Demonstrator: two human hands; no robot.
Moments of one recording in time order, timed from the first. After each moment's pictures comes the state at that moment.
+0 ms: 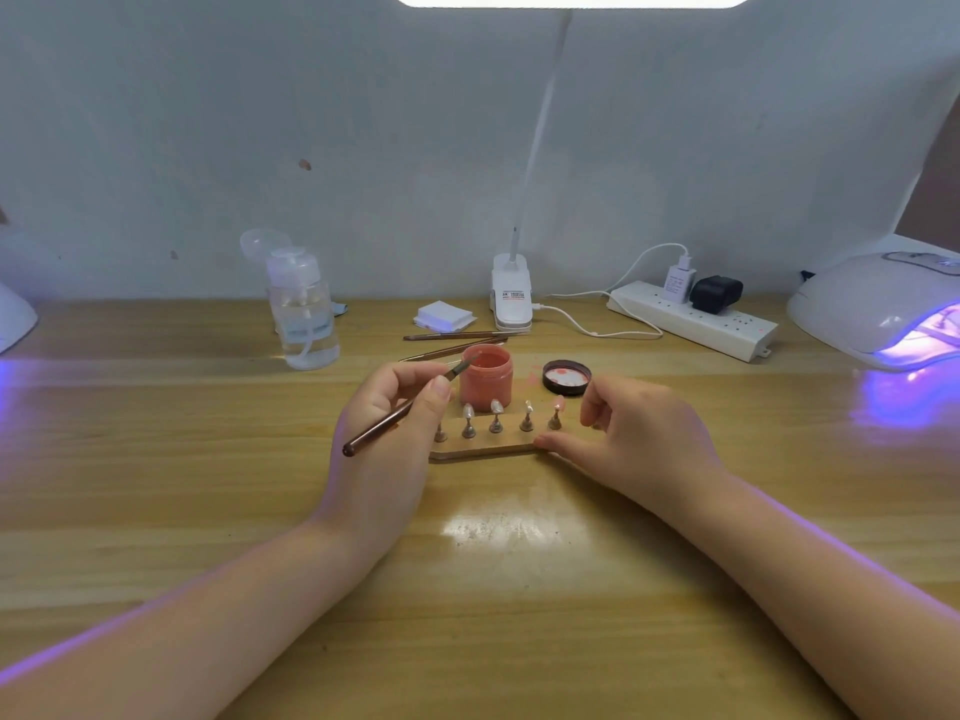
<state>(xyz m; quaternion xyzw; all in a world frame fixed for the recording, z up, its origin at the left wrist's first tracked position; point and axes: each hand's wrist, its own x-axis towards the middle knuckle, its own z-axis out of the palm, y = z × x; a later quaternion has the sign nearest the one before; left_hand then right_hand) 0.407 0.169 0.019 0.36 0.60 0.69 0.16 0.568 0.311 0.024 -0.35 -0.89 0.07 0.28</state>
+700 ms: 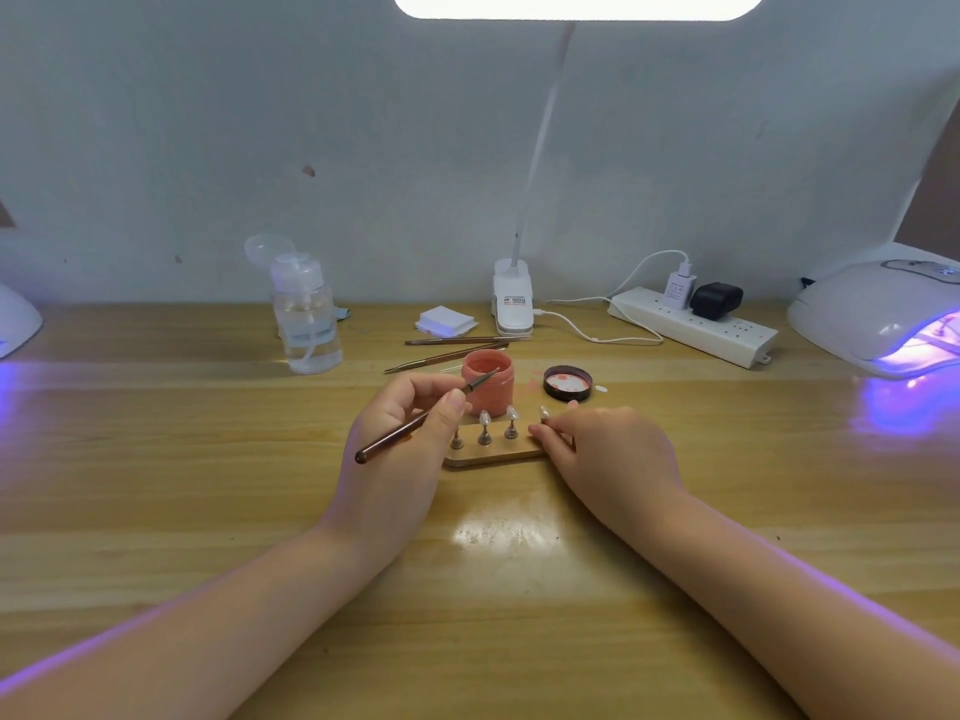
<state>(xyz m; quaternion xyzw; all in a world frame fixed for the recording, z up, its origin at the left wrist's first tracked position) 0.410 0.170 0.017 0.41 0.59 0.67 0.15 0.547 0.303 0.010 -0.36 -0.91 -0.01 0.22</state>
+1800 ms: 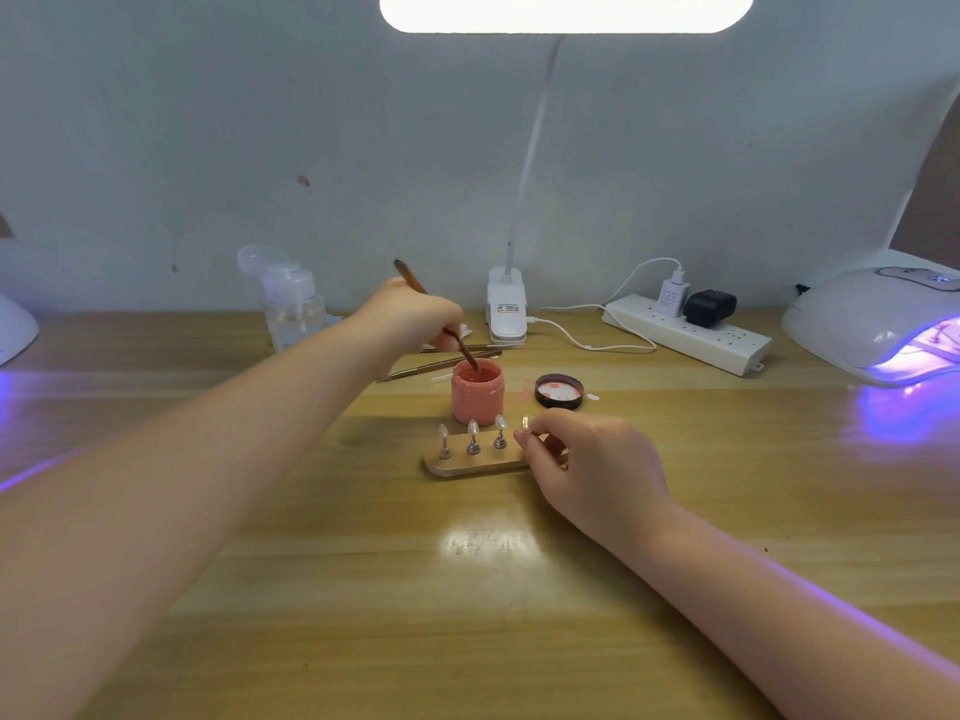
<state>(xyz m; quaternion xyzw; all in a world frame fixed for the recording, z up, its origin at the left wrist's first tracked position) 0.357 0.260 0.107 0.34 0.81 0.43 0.21 0.551 0.297 0.004 -0.27 -0.88 0.04 0.38</state>
